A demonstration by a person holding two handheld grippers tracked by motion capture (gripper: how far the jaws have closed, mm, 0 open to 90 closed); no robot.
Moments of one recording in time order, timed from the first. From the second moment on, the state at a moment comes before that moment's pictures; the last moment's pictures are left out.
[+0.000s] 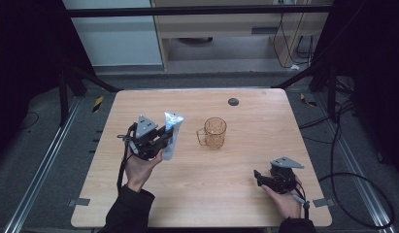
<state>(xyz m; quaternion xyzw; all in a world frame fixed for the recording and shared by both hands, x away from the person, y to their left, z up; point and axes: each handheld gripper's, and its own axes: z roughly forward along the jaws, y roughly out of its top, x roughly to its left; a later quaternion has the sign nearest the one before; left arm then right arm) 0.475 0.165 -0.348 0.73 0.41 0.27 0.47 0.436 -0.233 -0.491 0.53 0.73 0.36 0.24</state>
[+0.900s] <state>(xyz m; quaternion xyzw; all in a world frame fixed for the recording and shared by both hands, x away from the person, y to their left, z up) 0.508 0.119 -0.339 0.65 0.41 0.36 0.54 0.435 -0.236 -0.490 0.53 0.73 0.36 0.24</state>
